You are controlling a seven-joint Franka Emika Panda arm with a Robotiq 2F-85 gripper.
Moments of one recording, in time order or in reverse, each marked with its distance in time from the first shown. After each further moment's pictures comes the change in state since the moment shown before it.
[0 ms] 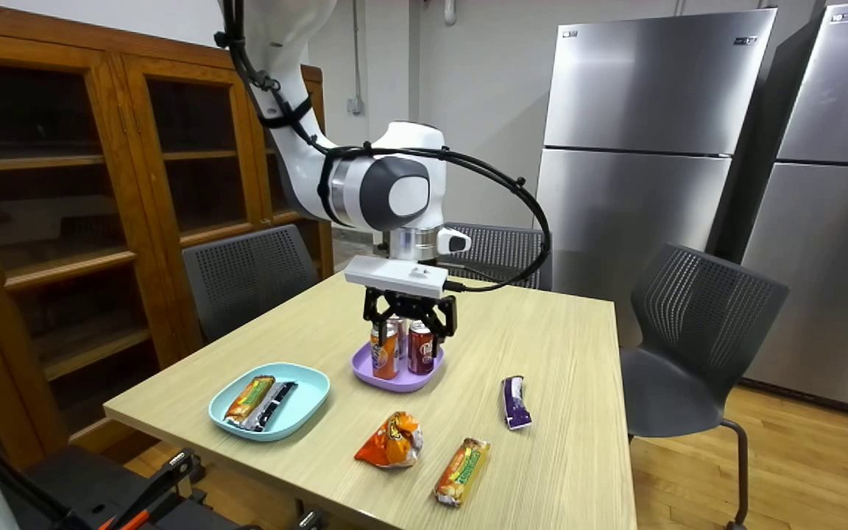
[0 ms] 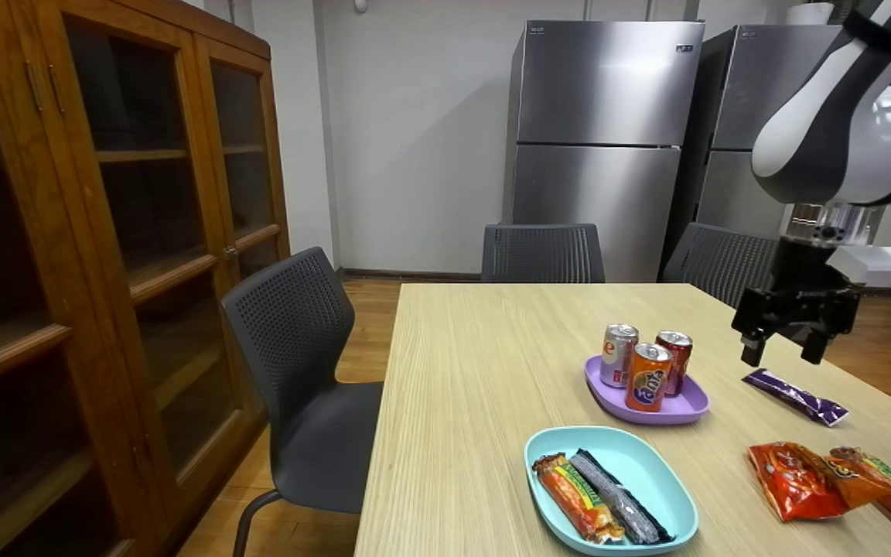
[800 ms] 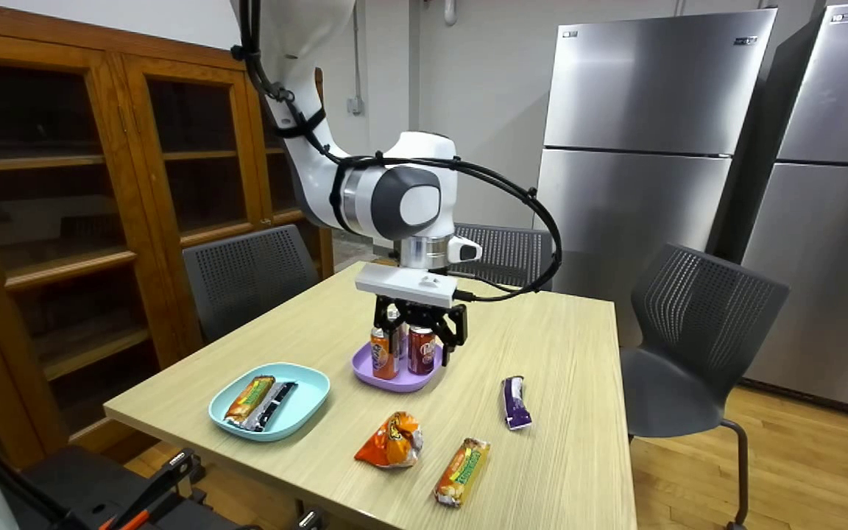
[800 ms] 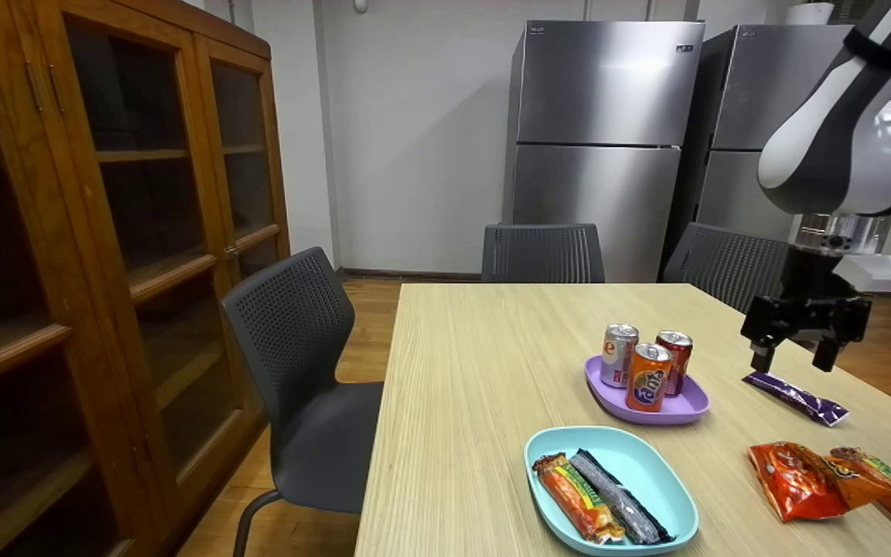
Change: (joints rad) arm -0.004 0.040 -0.027 0.024 0.000 0.007 0.008
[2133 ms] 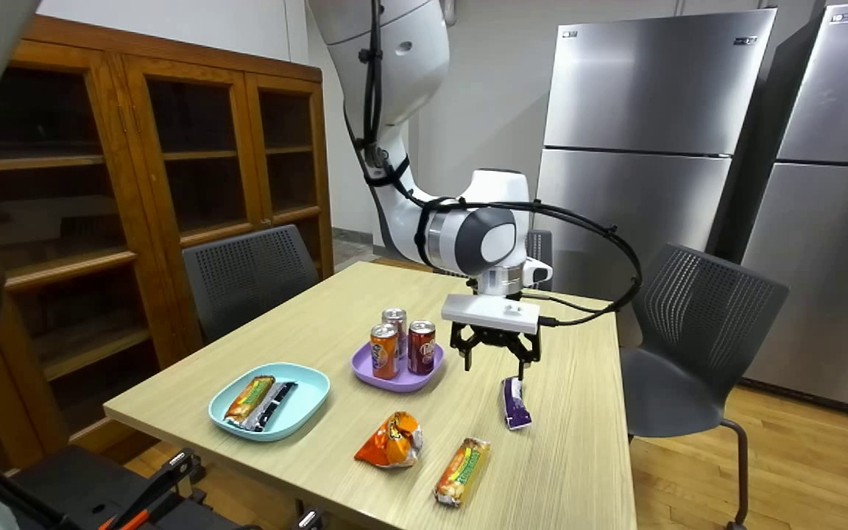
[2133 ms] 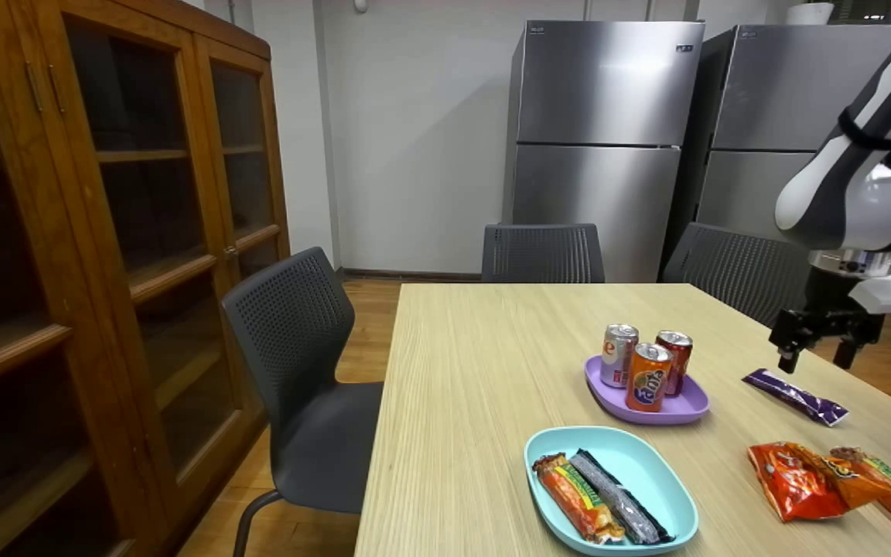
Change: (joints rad) arm -0.128 0.287 -0.019 0.321 -0.035 0.045 -0.079
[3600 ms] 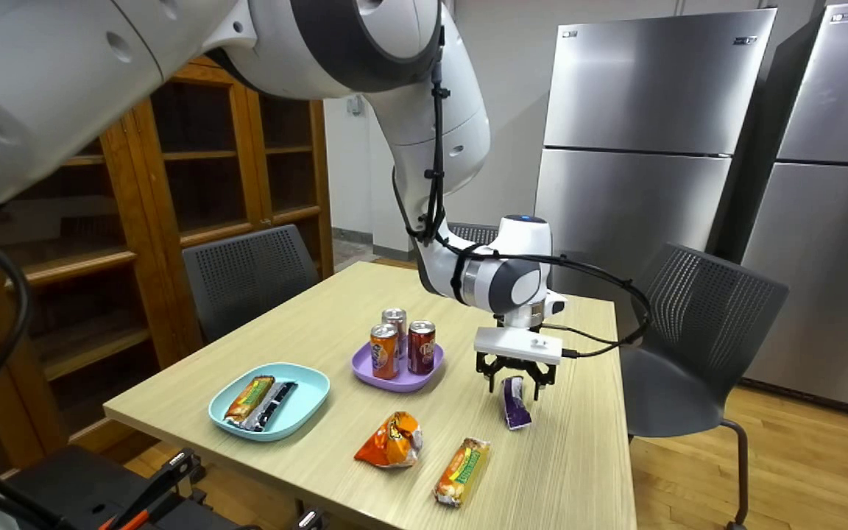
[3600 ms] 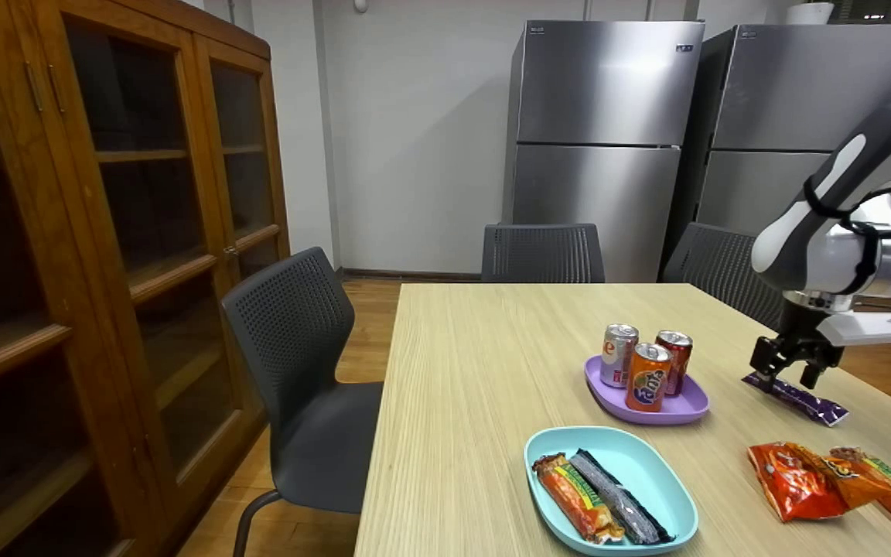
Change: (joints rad) arm -0.076 0.310 0.060 0.350 -0.017 -0.030 -0.046
